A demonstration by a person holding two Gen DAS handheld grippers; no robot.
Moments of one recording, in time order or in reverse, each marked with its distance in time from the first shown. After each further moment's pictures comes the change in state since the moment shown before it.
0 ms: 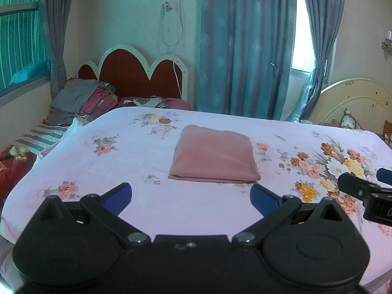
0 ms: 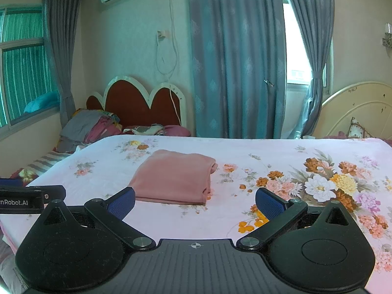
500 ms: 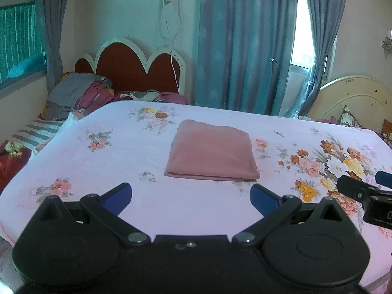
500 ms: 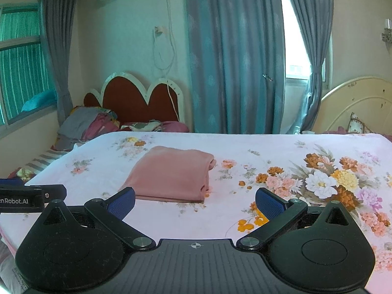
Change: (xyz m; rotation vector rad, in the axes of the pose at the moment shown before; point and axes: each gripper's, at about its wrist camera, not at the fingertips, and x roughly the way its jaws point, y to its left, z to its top) left arm 0.019 0.001 0.004 -0.013 0.037 -0.020; right arm 0.020 -0.012 0.000 0.014 0.028 0.000
